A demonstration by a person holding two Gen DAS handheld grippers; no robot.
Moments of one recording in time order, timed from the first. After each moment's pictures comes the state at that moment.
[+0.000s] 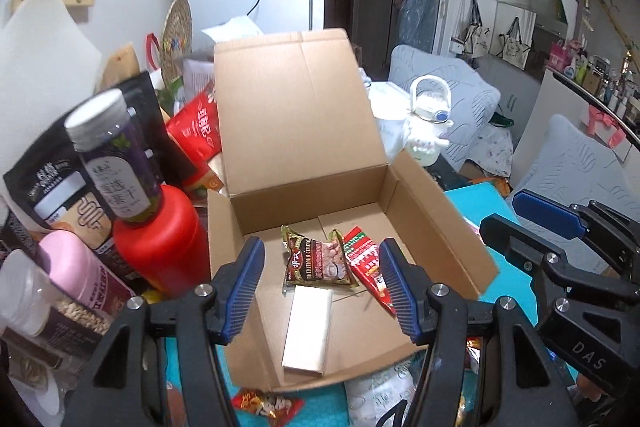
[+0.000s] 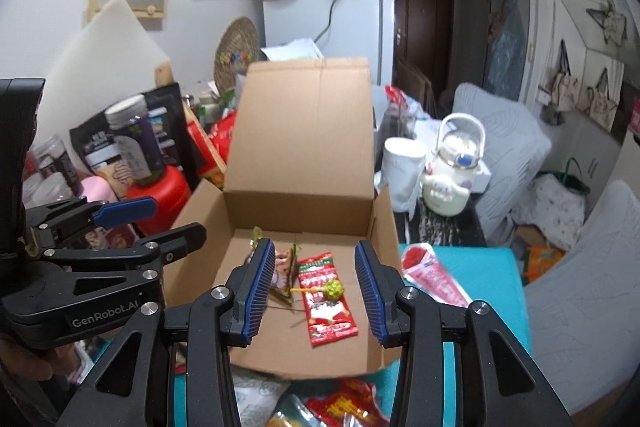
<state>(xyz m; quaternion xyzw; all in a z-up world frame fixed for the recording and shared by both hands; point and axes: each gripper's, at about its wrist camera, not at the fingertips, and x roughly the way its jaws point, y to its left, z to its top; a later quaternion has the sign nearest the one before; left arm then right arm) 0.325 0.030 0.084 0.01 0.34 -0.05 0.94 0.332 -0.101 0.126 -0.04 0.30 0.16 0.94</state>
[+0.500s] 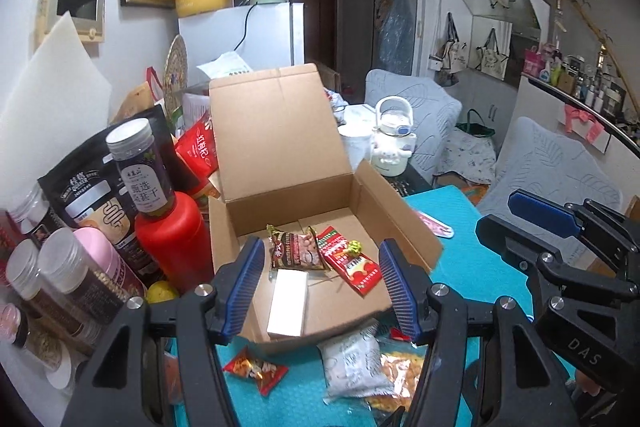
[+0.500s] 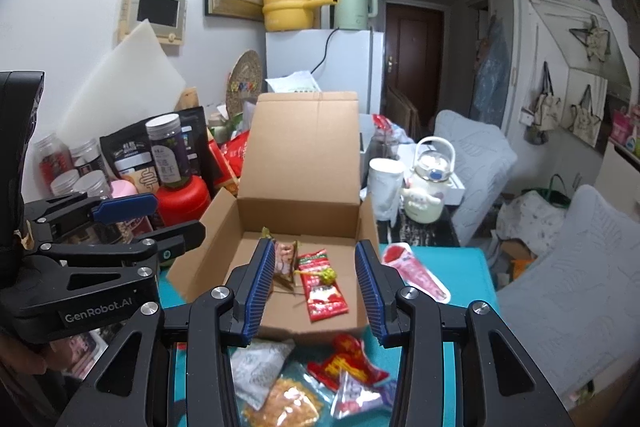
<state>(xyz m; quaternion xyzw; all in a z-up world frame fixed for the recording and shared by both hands) 0.235 0.014 0.113 0.03 0.29 -0.07 0.95 0.244 -0.122 0.152 -0.04 0.25 0.14 0.96</state>
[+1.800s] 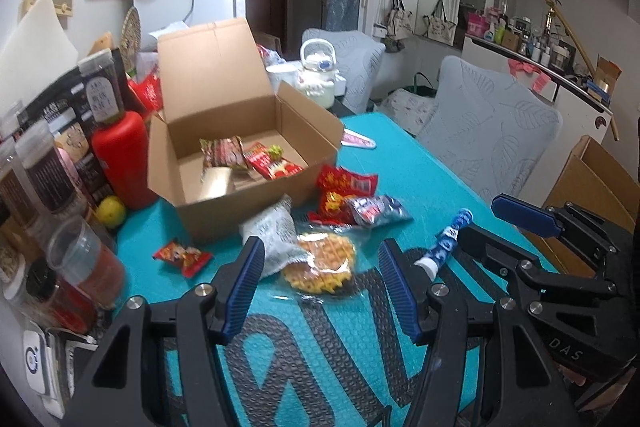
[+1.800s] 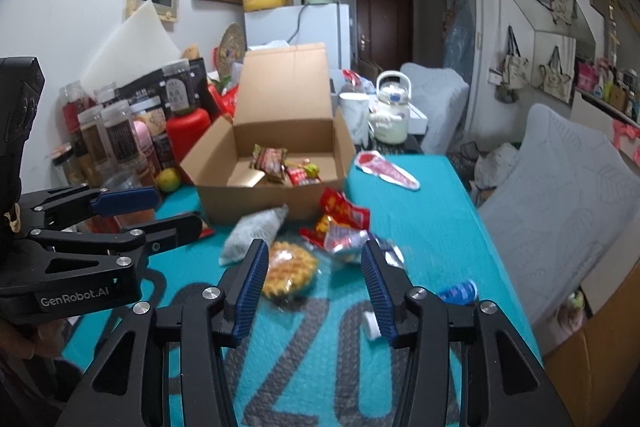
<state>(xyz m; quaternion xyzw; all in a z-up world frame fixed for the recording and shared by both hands) 0.111 -0.029 0.037 0.04 0.33 -0.16 0.93 0.104 -0.168 0.067 -0.01 0.30 0.10 0.95</state>
